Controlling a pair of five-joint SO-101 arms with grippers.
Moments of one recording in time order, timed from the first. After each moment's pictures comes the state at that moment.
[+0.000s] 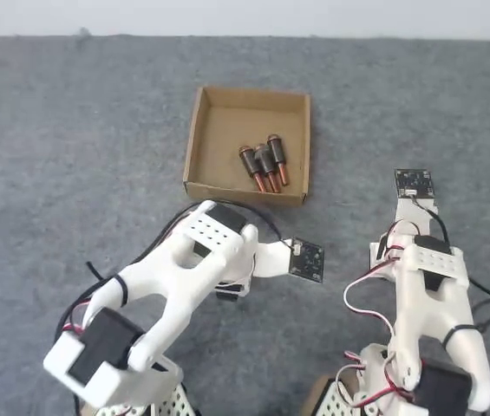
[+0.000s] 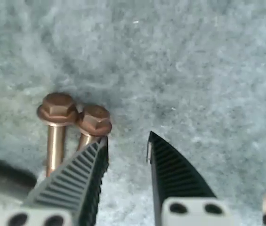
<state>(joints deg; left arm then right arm) 27.3 -3.4 41.6 69.1 -59.4 11.3 -21.2 61.7 41.7 12.8</state>
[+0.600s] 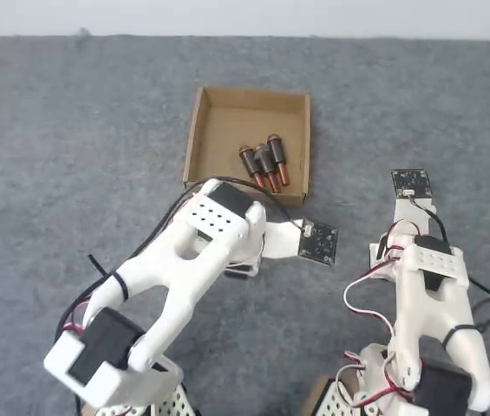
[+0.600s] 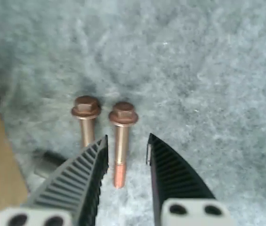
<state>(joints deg) 27.5 -3.4 29.2 76.4 -61.8 11.3 -21.2 61.7 41.7 14.8</state>
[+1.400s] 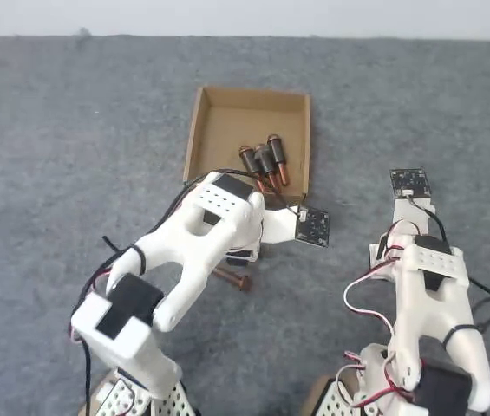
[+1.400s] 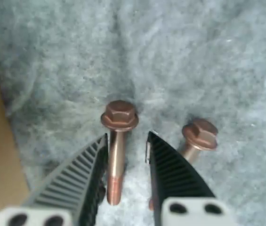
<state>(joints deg) 23.3 10.7 25.5 66.9 -62.7 11.3 -21.2 61.7 41.7 16.7</state>
